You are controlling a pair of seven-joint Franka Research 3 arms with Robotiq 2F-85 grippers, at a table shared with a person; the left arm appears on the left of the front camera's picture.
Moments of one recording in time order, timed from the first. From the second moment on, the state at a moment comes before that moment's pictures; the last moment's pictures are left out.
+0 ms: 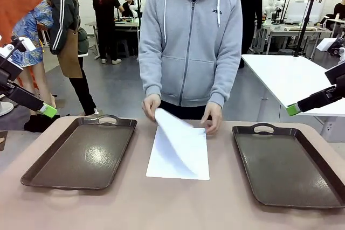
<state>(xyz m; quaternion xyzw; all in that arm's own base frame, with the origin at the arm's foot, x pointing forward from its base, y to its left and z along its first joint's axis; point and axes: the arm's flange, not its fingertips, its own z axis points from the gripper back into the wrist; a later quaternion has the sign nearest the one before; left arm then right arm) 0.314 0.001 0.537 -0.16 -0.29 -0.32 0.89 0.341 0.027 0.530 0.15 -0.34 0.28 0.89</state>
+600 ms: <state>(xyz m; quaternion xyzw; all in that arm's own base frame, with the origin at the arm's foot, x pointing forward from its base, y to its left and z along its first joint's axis) 0.314 0.001 0.537 -0.16 -0.29 -0.32 0.89 0.341 0.027 0.530 0.15 -0.34 0.28 0.89</state>
